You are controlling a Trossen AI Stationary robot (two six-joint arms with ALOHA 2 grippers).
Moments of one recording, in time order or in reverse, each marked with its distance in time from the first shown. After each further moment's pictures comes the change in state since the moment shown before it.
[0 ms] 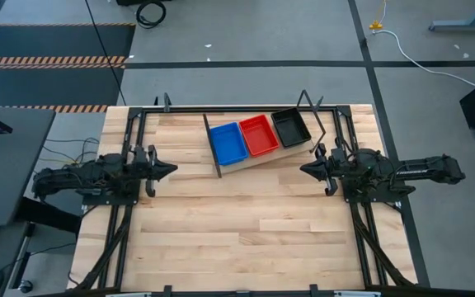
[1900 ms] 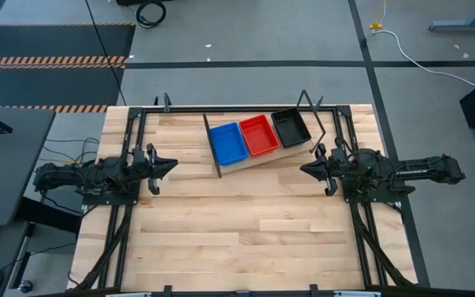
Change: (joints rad) left arm -0.088 0.003 -0.083 0.198 -0.211 0.031; right arm 0.000 0.000 0.000 0.000 0.000 -0.002
